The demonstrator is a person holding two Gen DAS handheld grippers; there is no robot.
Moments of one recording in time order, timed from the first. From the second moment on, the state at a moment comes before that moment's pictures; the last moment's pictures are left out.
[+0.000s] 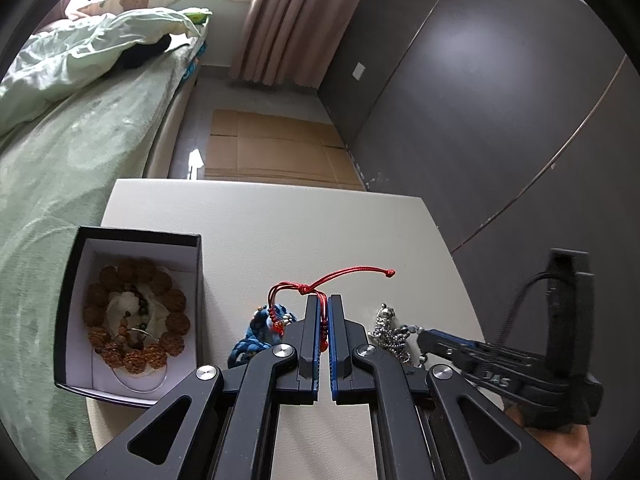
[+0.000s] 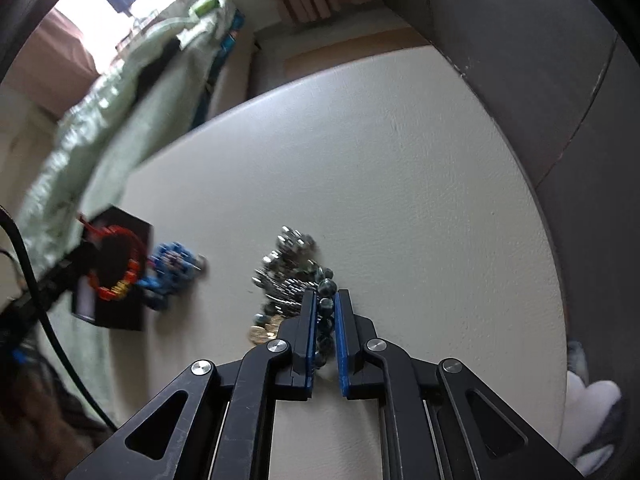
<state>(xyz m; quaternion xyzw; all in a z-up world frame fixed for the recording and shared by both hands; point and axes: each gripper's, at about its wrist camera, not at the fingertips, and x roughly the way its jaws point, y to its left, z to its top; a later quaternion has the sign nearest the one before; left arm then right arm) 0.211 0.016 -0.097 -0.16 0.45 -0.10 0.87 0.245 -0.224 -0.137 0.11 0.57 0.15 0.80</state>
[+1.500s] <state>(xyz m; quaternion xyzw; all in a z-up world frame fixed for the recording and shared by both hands) 0.168 0.084 -0.043 -0.24 0.36 -0.07 0.90 0.196 -0.185 0.019 0.22 0.34 0.32 0.86</state>
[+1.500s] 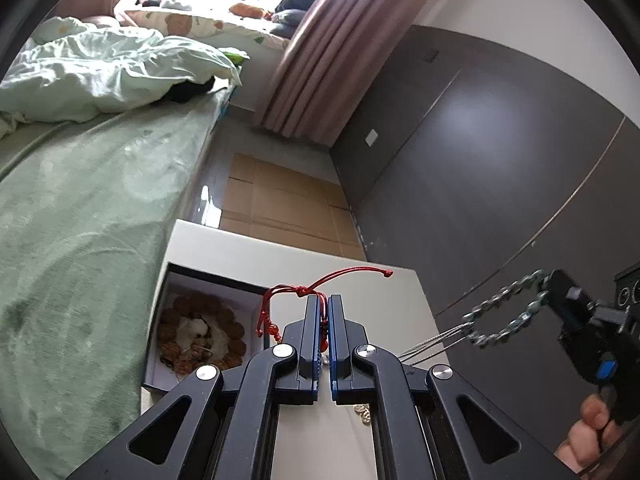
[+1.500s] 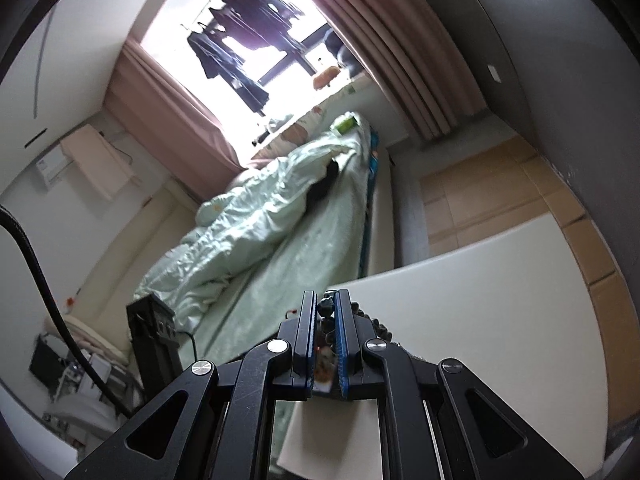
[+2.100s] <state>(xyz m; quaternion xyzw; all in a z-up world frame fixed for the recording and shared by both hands) 0.162 0.122 -0.041 -0.27 0.34 -0.05 0.90 0.180 -0.157 0.106 0.15 0.29 0.34 0.88</state>
